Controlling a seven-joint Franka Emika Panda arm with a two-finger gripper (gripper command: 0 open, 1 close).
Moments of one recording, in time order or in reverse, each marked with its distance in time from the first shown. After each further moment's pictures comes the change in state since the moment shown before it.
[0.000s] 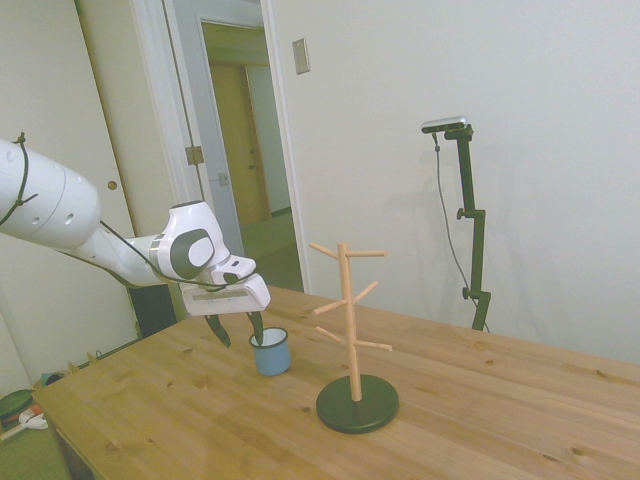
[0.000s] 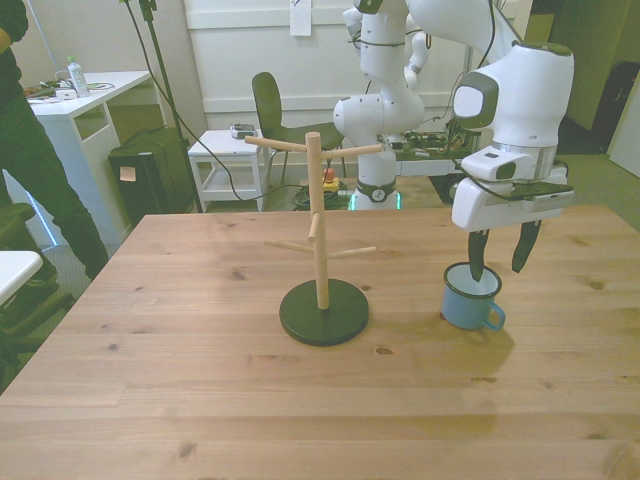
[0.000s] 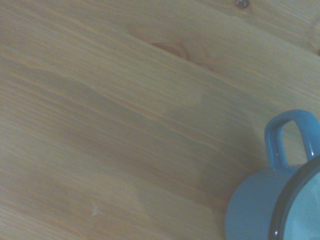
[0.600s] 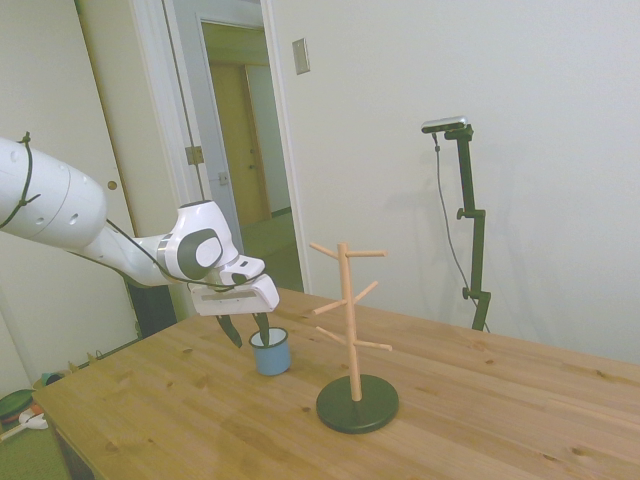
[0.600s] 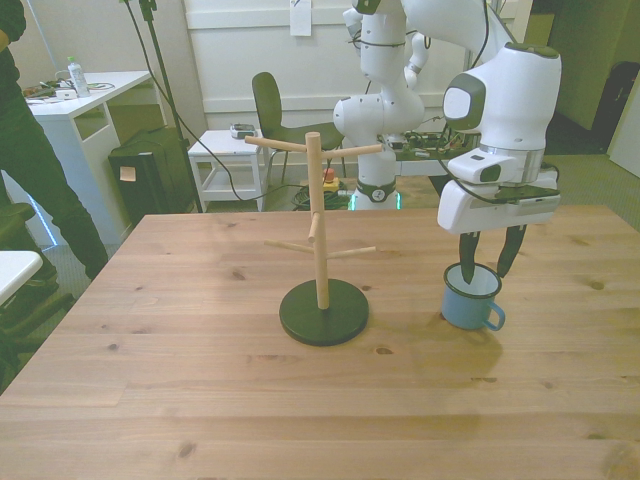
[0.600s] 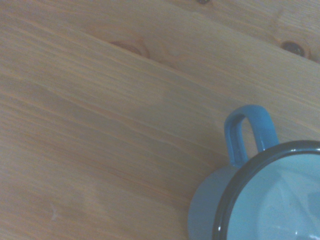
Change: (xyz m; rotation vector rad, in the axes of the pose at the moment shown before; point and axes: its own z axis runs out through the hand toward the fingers) arm 0.014 0.016 0.002 -0.008 0.004 0.035
